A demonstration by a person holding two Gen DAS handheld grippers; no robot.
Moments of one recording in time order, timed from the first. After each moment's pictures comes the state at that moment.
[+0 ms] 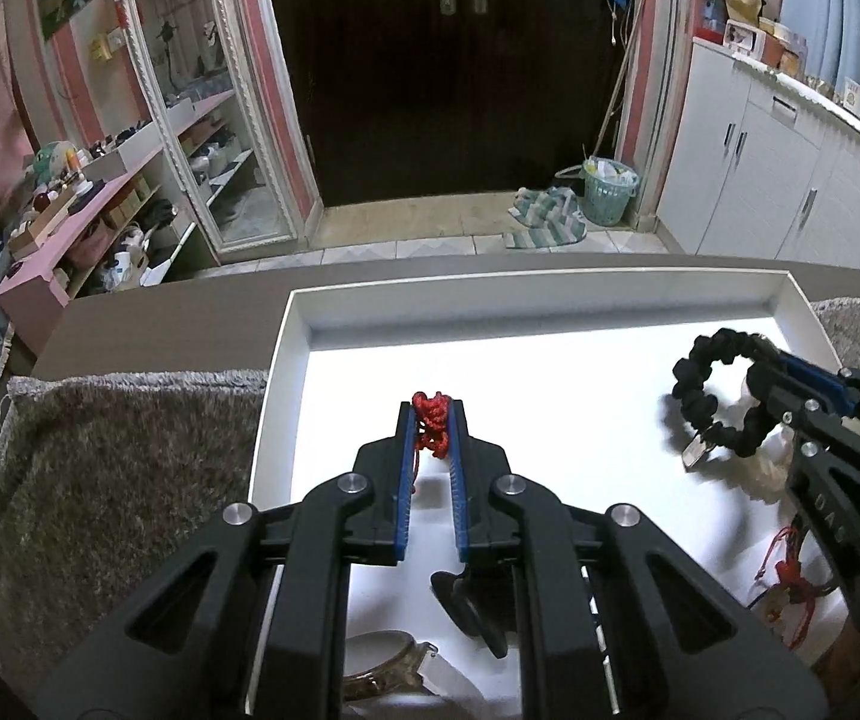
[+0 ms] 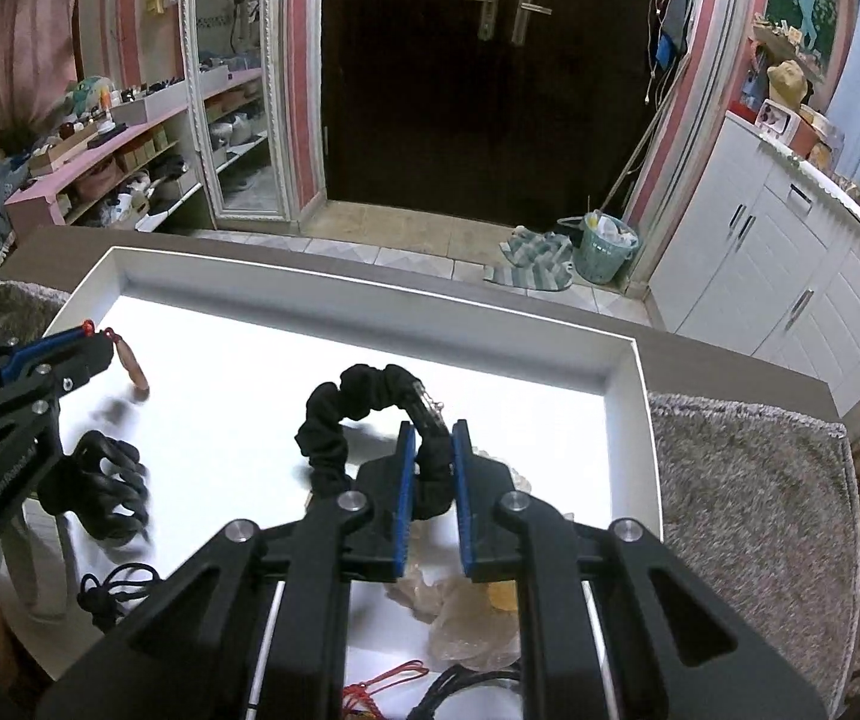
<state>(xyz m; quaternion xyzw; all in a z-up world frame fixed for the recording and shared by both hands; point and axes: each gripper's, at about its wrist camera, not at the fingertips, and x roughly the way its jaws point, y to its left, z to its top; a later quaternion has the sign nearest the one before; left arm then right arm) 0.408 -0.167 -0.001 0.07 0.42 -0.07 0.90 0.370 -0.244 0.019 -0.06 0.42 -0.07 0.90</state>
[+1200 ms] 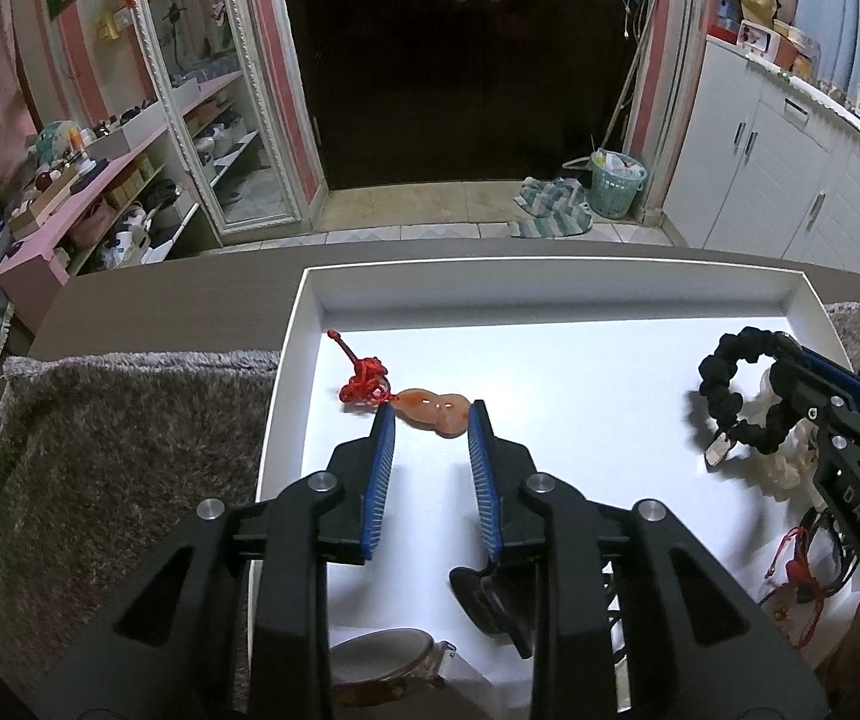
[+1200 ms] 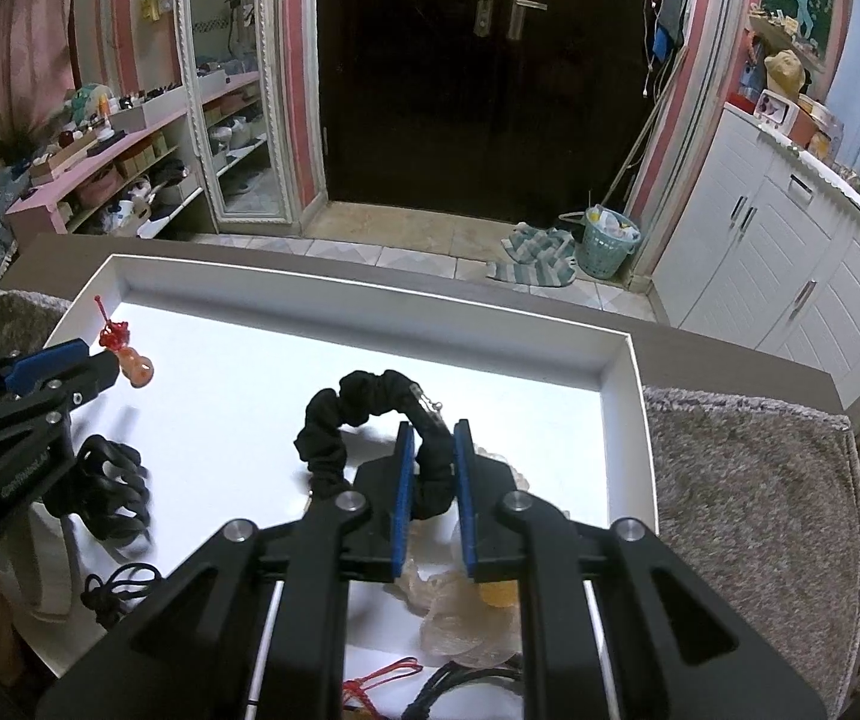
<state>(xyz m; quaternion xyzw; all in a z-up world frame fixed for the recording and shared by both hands) 0.412 -0.156 -0.015 0.06 0.44 -0.06 0.90 0.369 -0.253 0.018 -0.05 0.42 -0.06 0.90</state>
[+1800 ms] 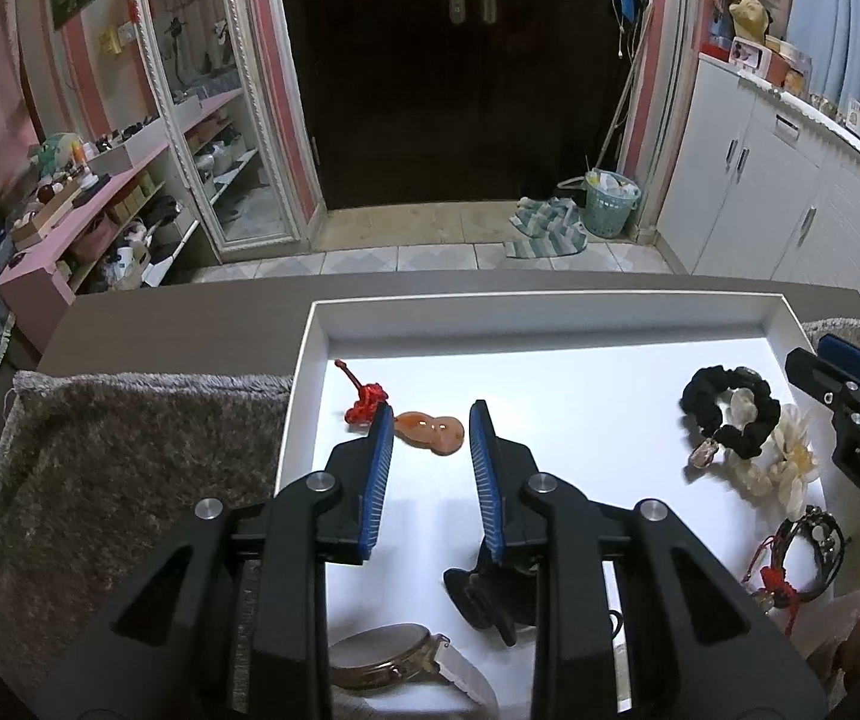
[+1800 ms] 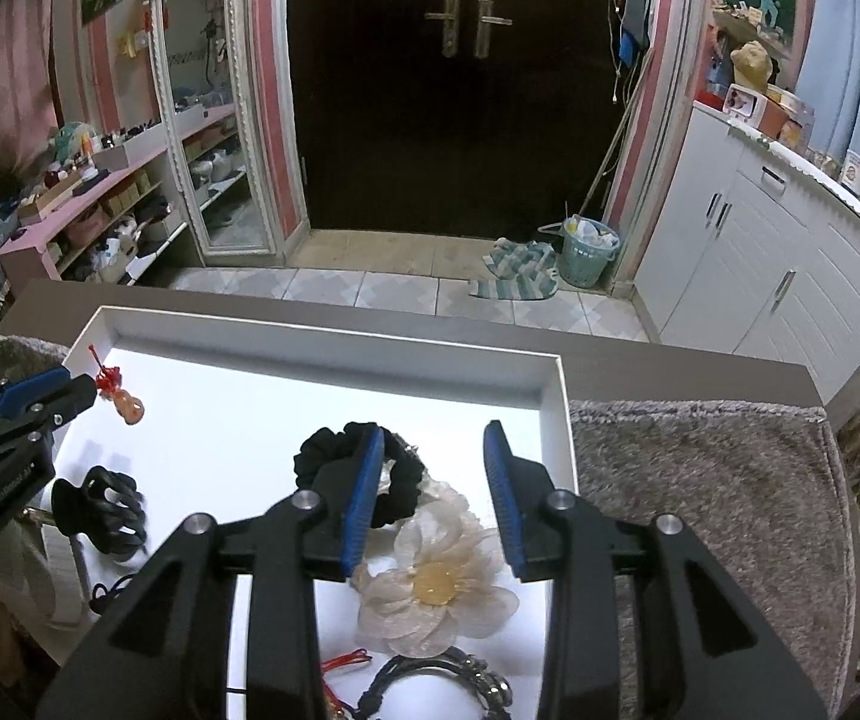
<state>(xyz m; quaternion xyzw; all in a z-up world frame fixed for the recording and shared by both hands) 0.389 -0.145 0.006 0.05 0.41 -0.07 0.91 0.360 -0.281 0.043 -0.02 0.40 -0.08 0.91</state>
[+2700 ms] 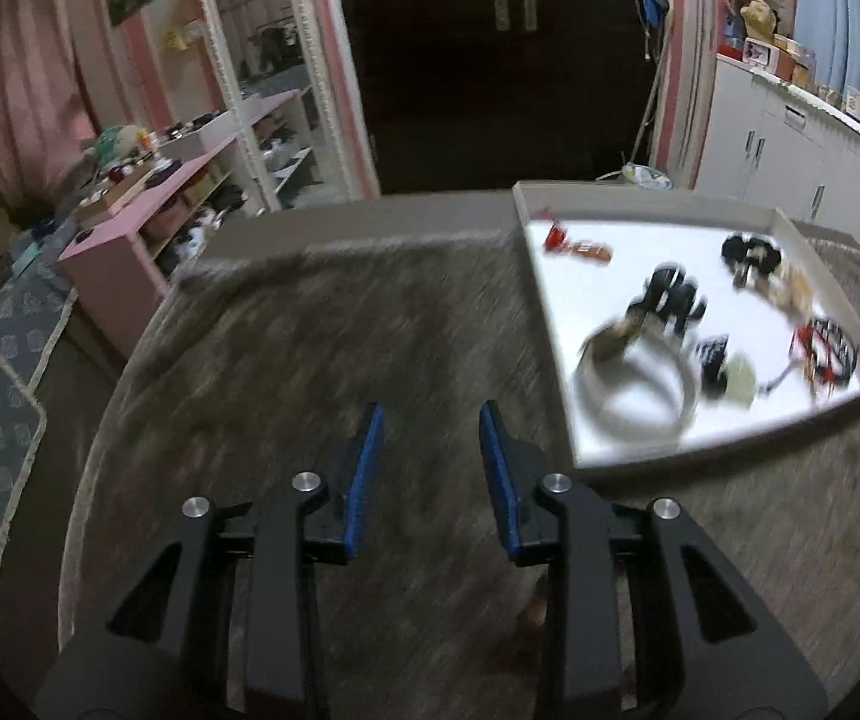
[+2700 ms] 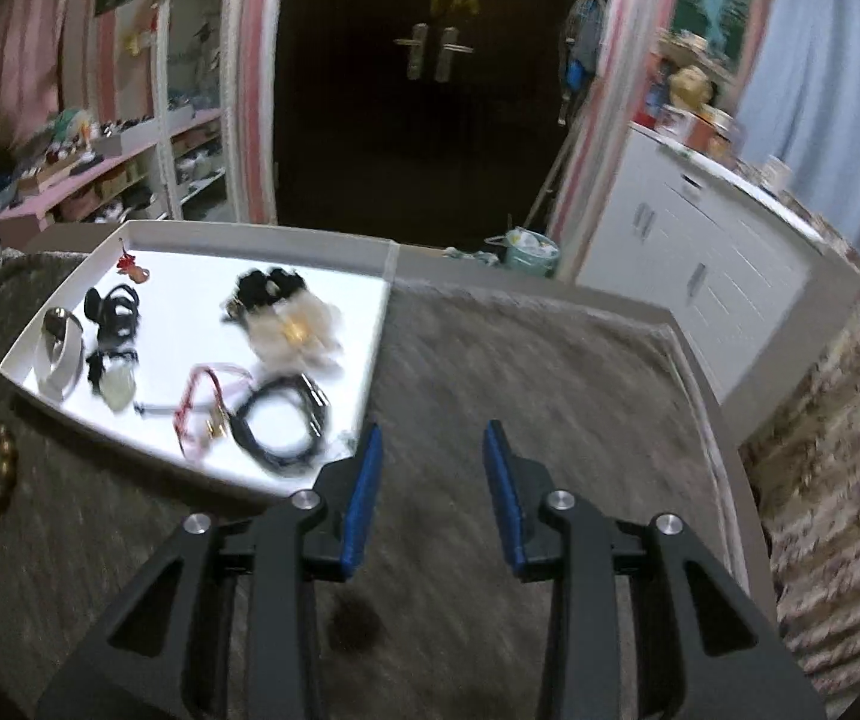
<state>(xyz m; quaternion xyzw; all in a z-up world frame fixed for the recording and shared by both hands) 0.230 0.015 0.025 0.07 0.41 -0.03 0.91 0.172 -0.342 0.065 -0.05 0.37 -0.12 0.92</state>
